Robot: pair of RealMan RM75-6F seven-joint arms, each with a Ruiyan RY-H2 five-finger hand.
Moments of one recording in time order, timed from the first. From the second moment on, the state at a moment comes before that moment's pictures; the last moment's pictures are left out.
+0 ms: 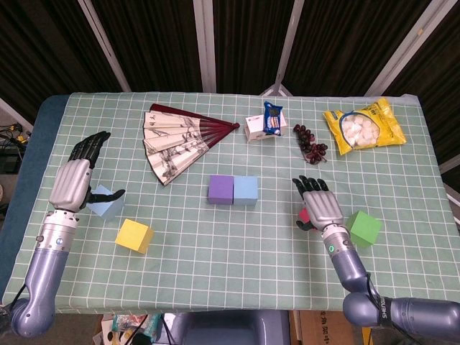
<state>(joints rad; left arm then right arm) -0.53 -1.17 -0.31 -1.95 1.03 1.28 0.19 0.80 -1.32 0.11 -1.82 -0.63 1.12 -0.53</state>
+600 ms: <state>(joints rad) -0.53 -1.17 -0.31 -1.94 1.03 1.28 0.18 0.76 -1.38 0.09 -1.72 -0.58 1.15 -0.60</state>
